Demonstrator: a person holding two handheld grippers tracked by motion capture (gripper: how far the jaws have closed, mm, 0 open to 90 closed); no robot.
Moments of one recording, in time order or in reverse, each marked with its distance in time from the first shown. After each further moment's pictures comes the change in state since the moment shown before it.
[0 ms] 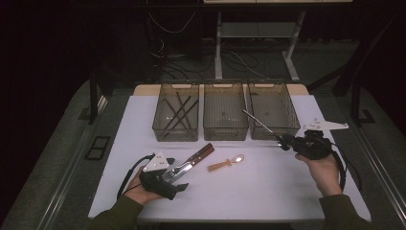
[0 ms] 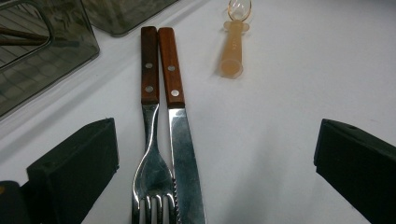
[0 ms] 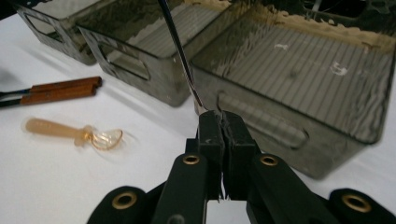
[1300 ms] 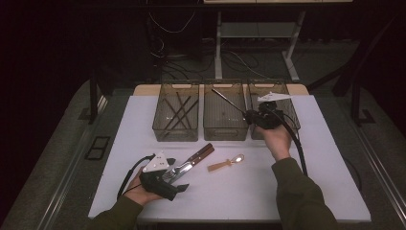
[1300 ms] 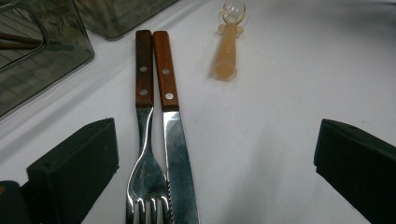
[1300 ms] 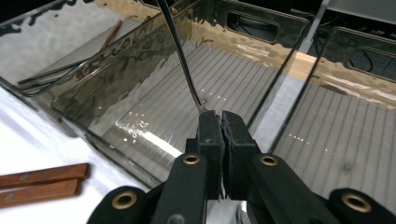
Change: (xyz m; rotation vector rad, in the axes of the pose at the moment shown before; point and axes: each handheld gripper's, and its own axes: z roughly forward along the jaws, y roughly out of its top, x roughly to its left) left arm -0.001 0.001 0.000 -0.006 -0.015 0.010; right arm 0.041 0.081 0.101 -0.003 -0.043 -0.022
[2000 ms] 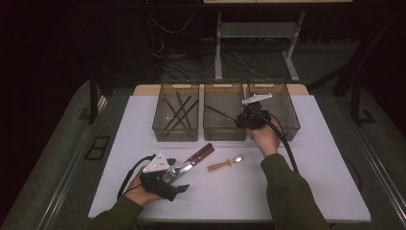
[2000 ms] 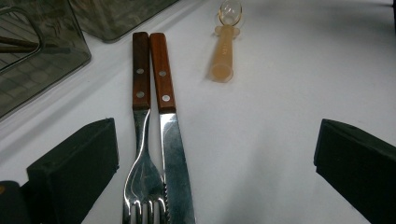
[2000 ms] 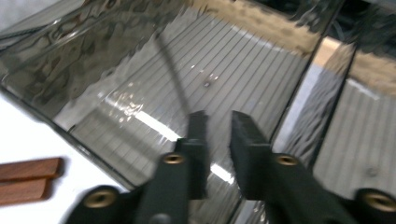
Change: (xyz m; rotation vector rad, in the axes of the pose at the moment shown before) left arm -0.001 0.001 0.000 -0.008 -0.009 0.007; right arm 0.015 0.000 0.040 0.112 -0.050 -0.068
